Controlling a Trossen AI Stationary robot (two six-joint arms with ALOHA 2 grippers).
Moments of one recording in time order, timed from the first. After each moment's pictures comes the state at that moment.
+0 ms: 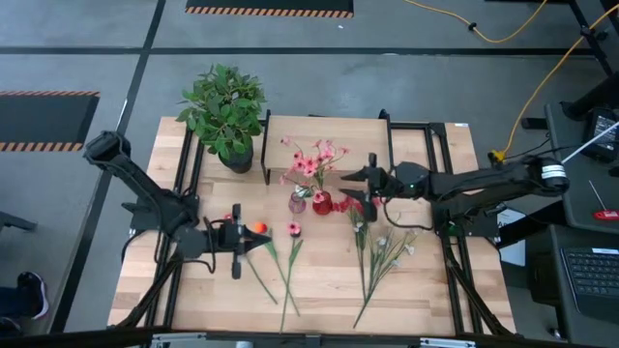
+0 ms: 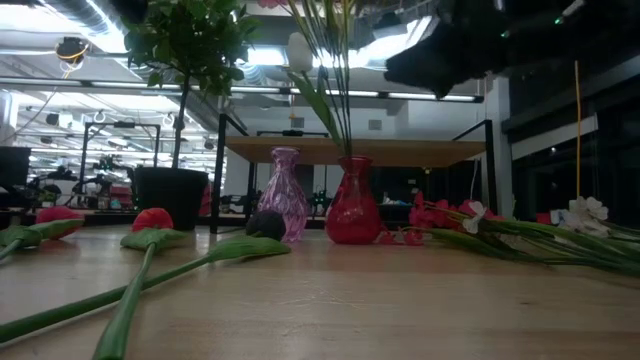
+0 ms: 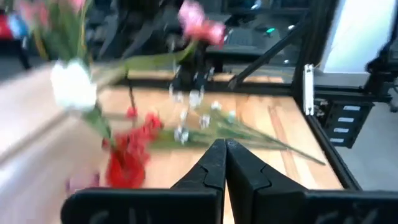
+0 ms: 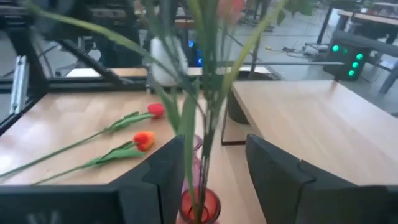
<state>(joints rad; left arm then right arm) -0.72 1.14 0.59 0.29 -0.84 -0.27 -0.03 1.15 0.52 0.47 0.09 -0.03</state>
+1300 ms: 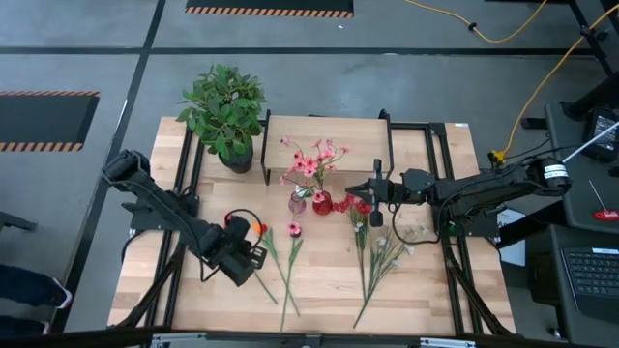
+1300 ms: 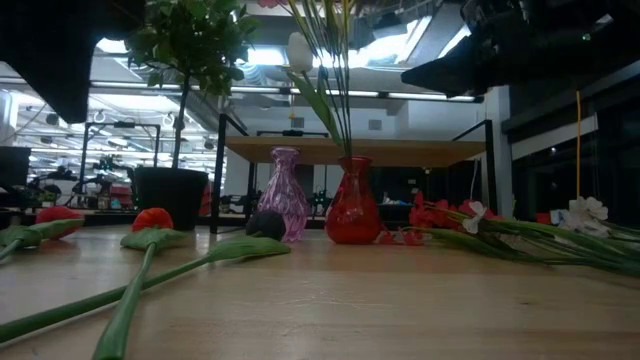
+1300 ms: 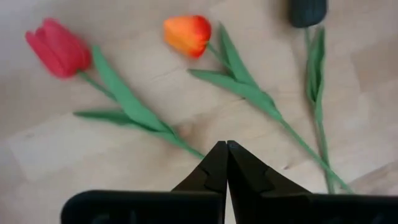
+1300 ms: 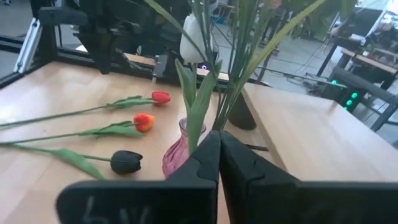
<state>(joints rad) -0.63 1.52 1.10 -1.02 -0.33 -1.89 -0.01 1.12 0.38 0.63 0.09 -0.22</state>
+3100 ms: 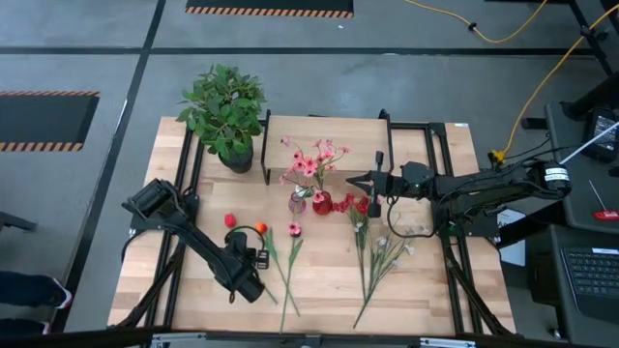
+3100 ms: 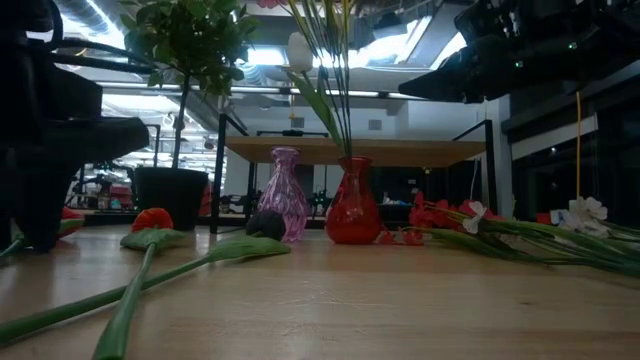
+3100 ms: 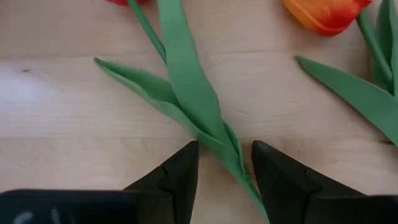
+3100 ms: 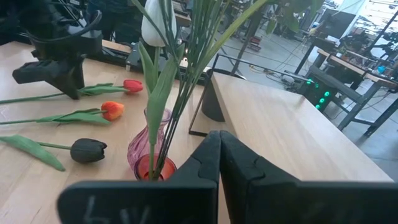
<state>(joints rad) -0.68 1.91 1.10 -1.02 -0.32 -2.31 -0.10 1.12 0.38 0.62 0.07 -0.30</state>
